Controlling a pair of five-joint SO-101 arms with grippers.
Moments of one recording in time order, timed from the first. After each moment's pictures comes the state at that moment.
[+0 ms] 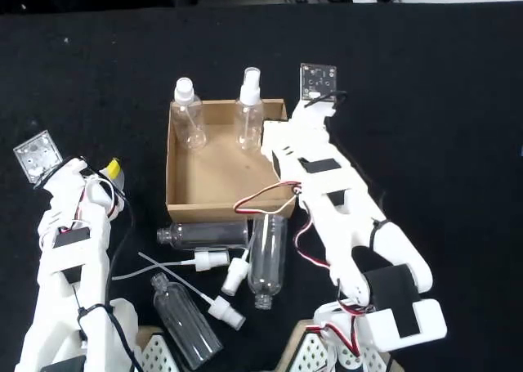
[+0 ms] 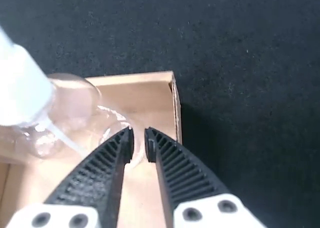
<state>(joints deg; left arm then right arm) -22.9 -40.0 77.2 8.6 12.9 -12.6 -5.2 46.8 8.8 -14.6</state>
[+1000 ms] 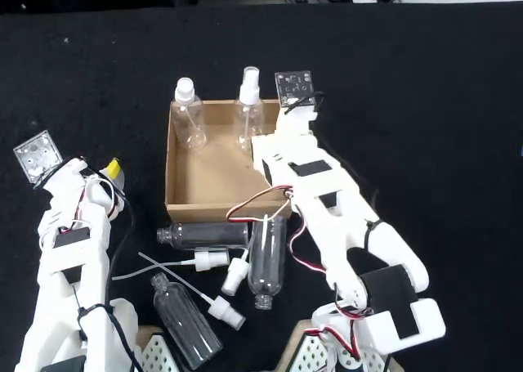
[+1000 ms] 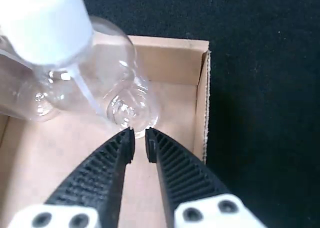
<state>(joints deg) -22.9 -40.0 77.2 8.6 12.9 -15.8 -5.4 46.8 14.5 -8.4</state>
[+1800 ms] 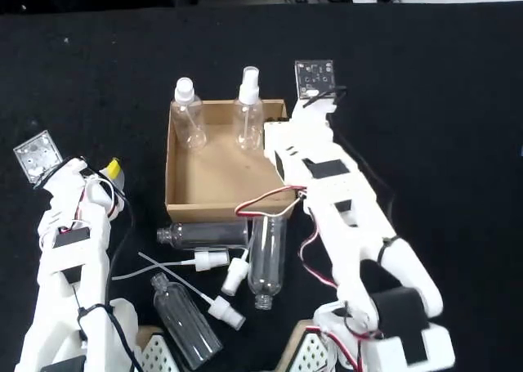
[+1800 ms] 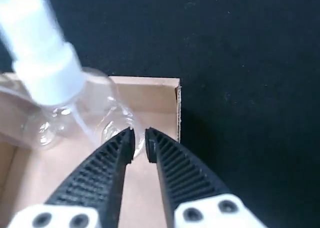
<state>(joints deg) -22.9 -40.0 77.2 8.6 12.9 -12.7 -13.5 47.8 15.0 -8.4</state>
